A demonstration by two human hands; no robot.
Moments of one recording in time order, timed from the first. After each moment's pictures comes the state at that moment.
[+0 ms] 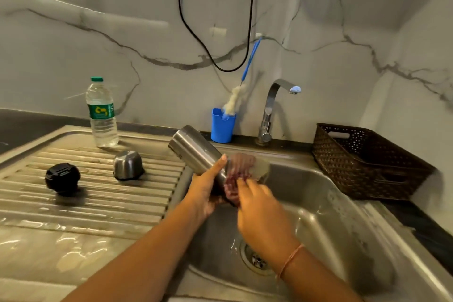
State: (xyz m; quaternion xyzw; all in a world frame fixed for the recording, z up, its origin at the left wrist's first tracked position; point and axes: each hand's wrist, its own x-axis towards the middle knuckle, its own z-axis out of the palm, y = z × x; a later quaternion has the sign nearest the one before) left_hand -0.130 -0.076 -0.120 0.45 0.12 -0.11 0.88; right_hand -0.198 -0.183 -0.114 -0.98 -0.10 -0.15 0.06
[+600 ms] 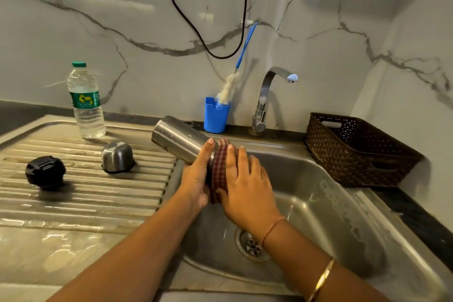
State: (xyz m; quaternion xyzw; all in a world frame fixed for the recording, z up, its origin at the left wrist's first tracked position) left_hand -0.129 -0.073 -0.120 0.43 0.10 -0.07 0.89; right_hand -0.165 -0.171 -0.130 -0.97 -0.08 -0.25 -0.02
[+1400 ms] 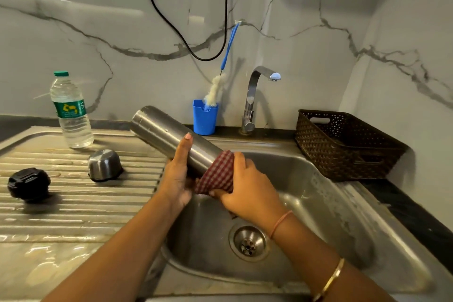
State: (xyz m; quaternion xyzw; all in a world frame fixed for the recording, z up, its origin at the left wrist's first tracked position) left_hand -0.124 -0.065 -0.115 0.42 0.08 -0.05 0.90; right_hand -0.173 -0.199 -0.101 -0.97 -0.05 -0.10 0.21
